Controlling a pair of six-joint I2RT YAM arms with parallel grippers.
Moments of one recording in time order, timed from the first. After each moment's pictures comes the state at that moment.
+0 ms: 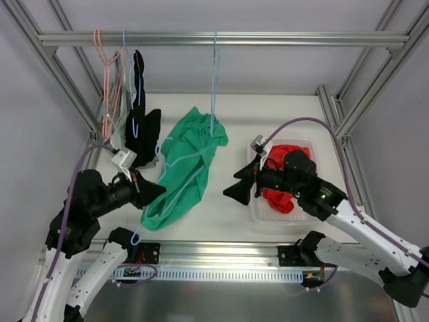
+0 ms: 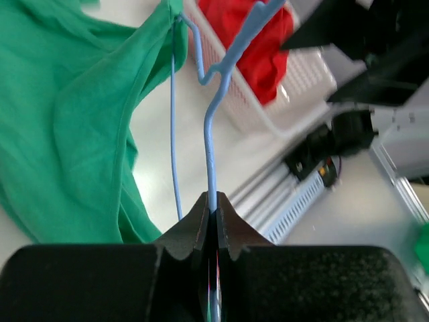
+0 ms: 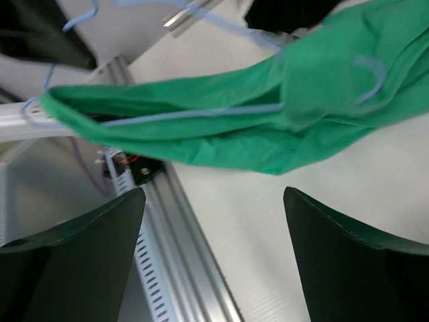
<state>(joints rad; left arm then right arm) -0.35 0.46 0.96 -0.81 0.46 -0.38 0.81 0.84 0.85 -0.27 -0.45 0.33</state>
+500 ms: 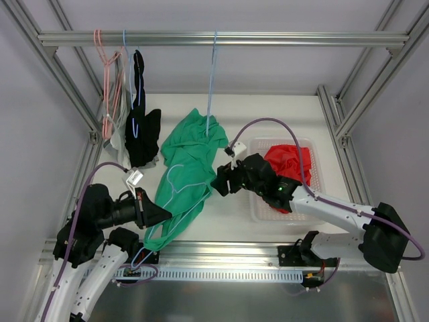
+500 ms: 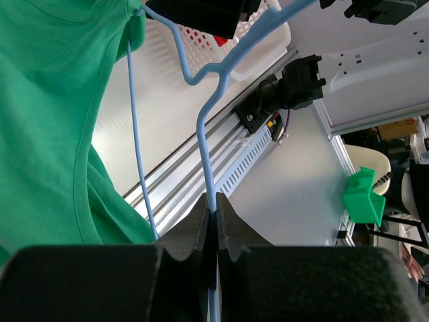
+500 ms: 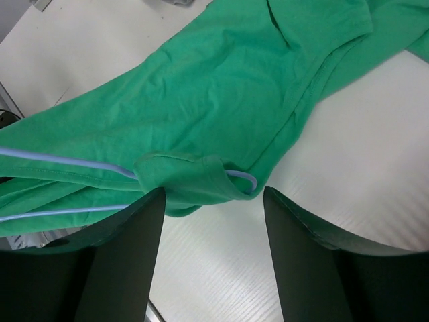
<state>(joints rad) -0.35 0.27 0.74 -0.90 0.71 -0.54 0.94 1.20 0.76 -0.01 -0.02 0.32</state>
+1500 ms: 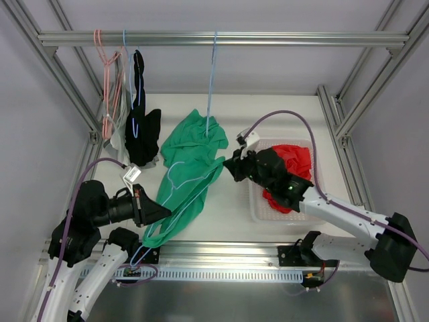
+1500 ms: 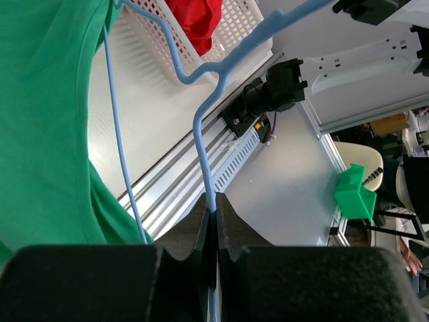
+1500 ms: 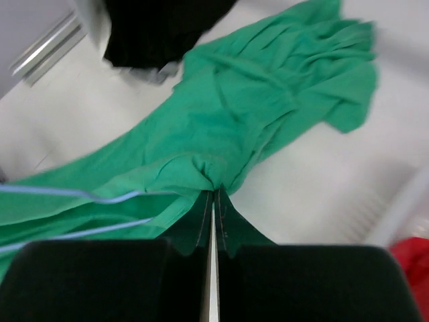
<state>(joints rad) -0.35 0.32 0.83 -0.90 0.73 -0.54 0.92 1.15 0.78 0.06 0.07 0.25</state>
